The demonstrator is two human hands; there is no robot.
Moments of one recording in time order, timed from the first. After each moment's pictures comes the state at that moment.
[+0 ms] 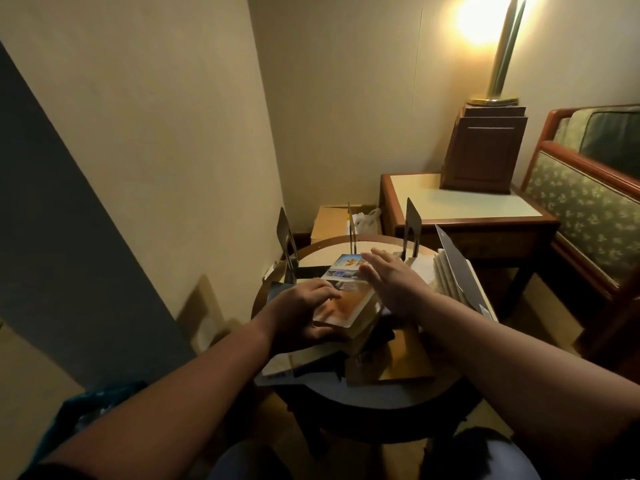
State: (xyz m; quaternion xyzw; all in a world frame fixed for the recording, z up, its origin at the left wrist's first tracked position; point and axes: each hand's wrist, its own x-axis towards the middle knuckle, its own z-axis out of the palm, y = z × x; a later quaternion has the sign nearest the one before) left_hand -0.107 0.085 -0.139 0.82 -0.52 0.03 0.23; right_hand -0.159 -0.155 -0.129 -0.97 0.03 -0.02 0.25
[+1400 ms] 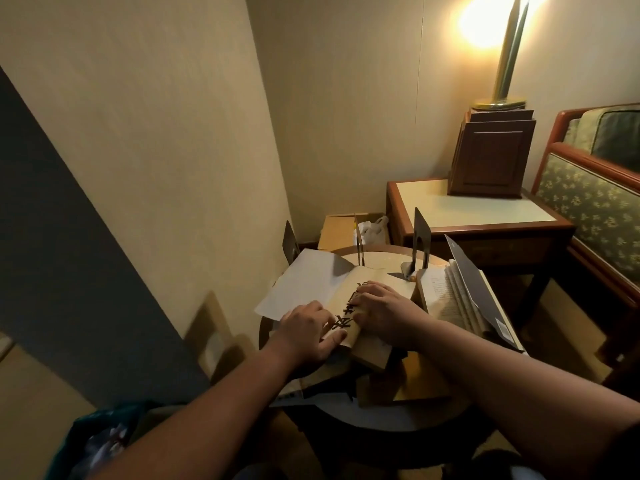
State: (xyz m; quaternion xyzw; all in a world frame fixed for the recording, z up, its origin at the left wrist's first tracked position) left_hand -0.114 0.077 -0.153 0.93 -0.36 0.00 0.13; right_hand -0.148 -0.146 -0.161 -0.98 -0.08 0.01 0.20
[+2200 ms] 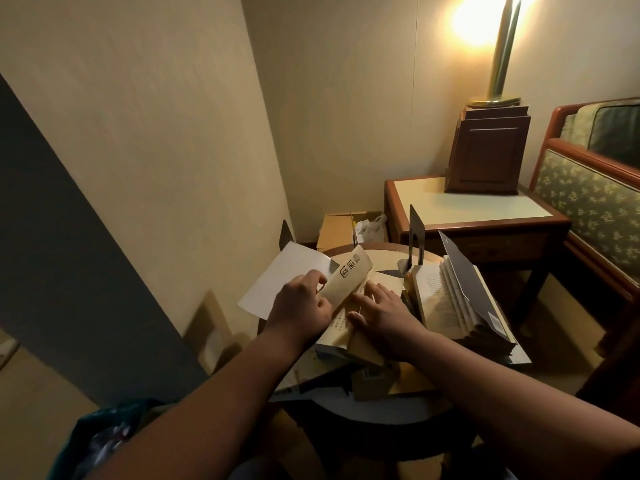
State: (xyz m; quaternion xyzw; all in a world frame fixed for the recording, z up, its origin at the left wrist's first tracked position) left_hand -0.131 0.060 -0.109 0.92 -0.28 0.12 0.23; right_hand -0.165 -0.133 -0.172 -0.98 0.01 0.03 0.20
